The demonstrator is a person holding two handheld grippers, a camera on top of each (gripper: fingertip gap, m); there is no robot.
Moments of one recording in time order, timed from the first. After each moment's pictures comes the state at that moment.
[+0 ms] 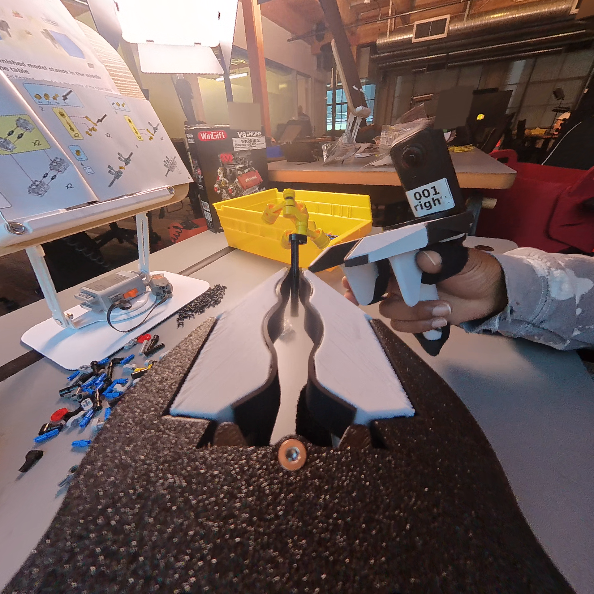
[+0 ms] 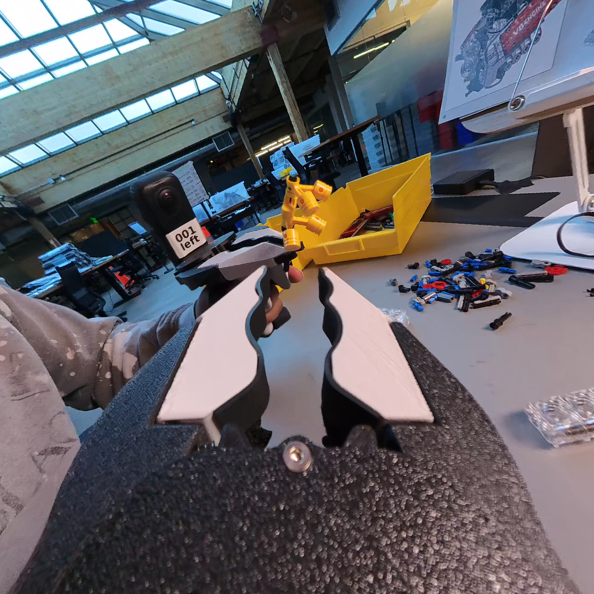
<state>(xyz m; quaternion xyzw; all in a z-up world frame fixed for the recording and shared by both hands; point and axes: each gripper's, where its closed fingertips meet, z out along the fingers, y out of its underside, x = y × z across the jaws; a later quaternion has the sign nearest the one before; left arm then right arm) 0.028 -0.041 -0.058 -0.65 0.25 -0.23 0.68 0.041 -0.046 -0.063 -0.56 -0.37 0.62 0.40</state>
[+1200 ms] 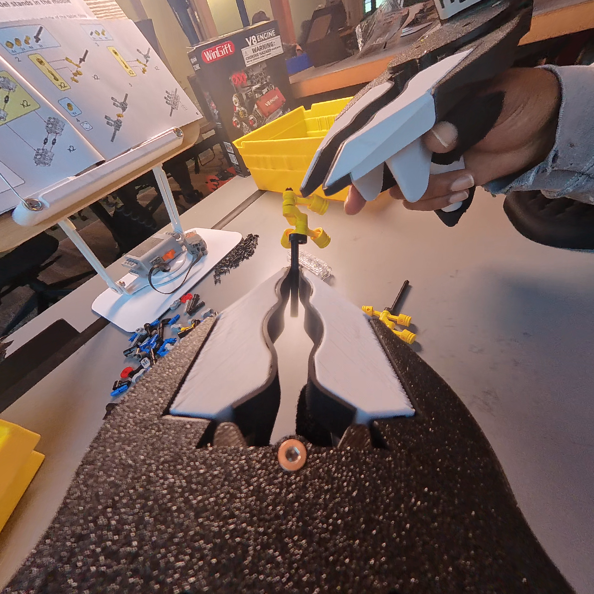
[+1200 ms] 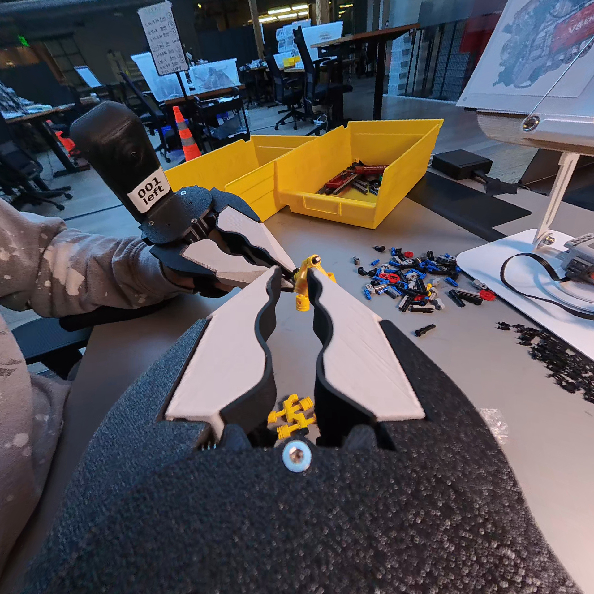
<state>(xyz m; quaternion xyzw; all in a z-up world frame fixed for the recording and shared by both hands) 0.020 -0.022 -0.105 -0.71 0.31 -0.09 0.63 0.038 -0.020 -0.070 -0.55 -0.53 0.50 0.39</state>
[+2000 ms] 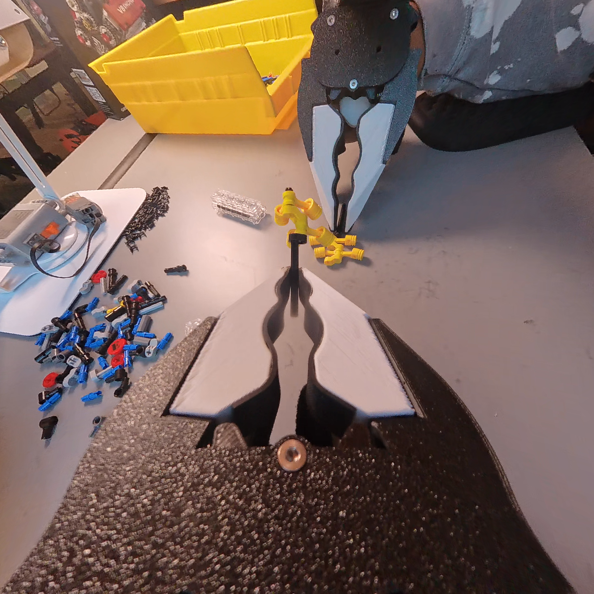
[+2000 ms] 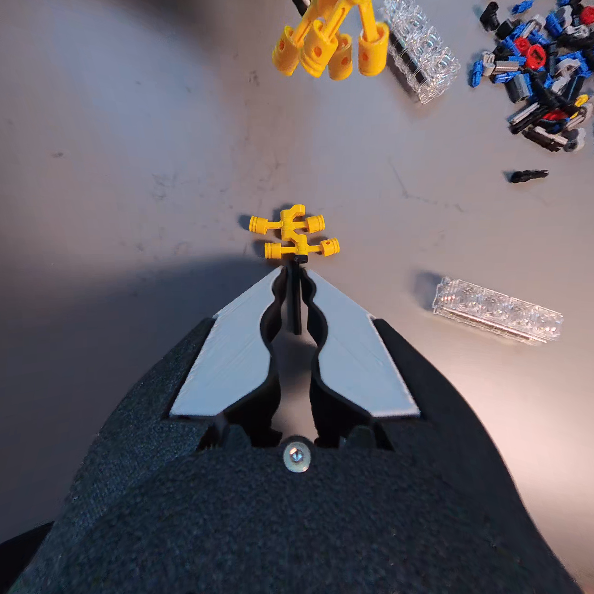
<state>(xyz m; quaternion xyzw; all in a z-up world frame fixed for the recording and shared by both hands) 0.013 -0.051 -0.146 -0.72 0.44 -0.18 0.51 0.095 -0.030 -0.211 -0.54 -0.77 0.25 0.22</state>
